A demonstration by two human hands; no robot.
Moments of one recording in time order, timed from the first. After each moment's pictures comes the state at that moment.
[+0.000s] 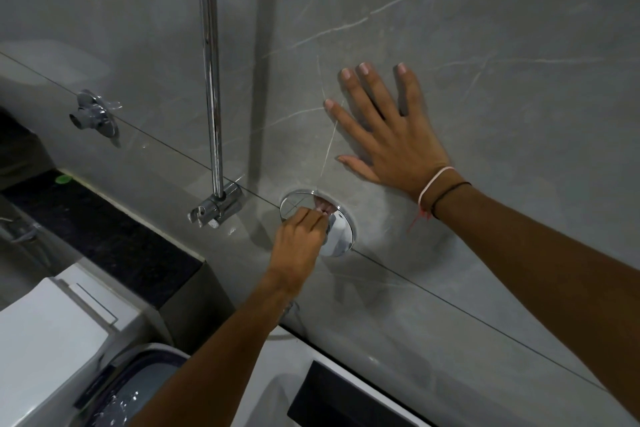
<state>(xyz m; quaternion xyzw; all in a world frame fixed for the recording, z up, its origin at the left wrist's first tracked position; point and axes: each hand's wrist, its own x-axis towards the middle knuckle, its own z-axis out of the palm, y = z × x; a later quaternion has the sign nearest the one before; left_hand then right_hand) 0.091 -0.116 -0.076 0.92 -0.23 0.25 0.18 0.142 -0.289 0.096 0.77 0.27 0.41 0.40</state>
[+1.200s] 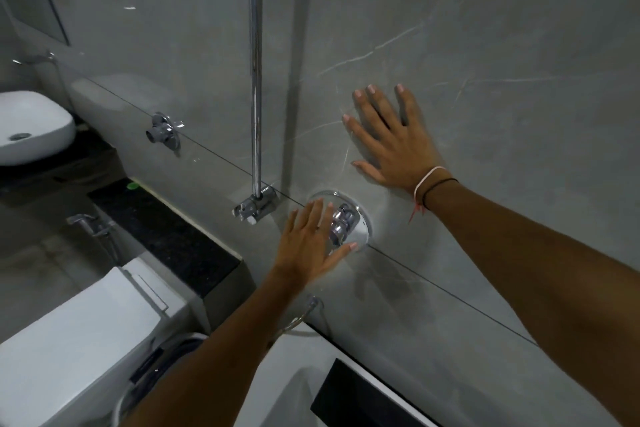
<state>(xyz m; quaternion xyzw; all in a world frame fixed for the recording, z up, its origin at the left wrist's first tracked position) 0.041 -0.088 -0.054 0.97 -0.15 0.09 0.16 0.125 -0.280 0.105 0.81 0.26 0.37 0.37</state>
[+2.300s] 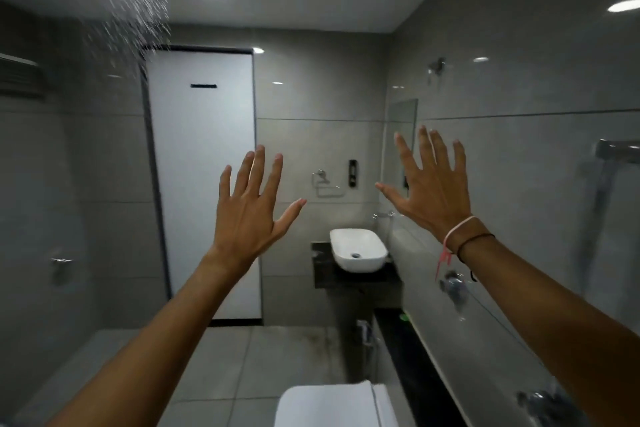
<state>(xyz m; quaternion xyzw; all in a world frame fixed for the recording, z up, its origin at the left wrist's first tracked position) -0.275 0.294 0.249 0.83 0.31 0.42 -0.19 -0.022 0.119 0.292 0.77 0.42 0.47 -0.11</state>
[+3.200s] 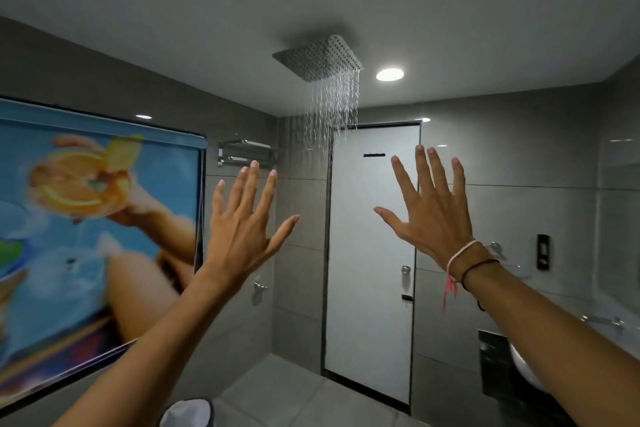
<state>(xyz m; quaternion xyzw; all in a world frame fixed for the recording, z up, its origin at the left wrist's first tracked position) -0.542 0.280 0.330 0.67 0.54 0.37 -0.35 -0.229 0.260 0.363 0.59 0.59 0.49 -0.25</state>
